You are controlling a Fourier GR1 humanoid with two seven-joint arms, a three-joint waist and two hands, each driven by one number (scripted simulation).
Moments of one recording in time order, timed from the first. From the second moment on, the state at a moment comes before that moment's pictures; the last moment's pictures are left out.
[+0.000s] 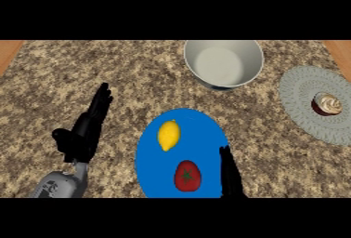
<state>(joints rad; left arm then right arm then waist) -0.15 0.26 -0.27 -1.53 0.17 0.28 0.04 0.16 -0.12 0.88 -1.89 1.01 -0.66 0.94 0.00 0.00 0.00</state>
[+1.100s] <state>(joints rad) -0.15 0.22 -0.20 -1.55 0.12 0.22 0.08 0.06 -0.01 0.87 -1.62 0.91 -0.78 0.98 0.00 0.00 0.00</state>
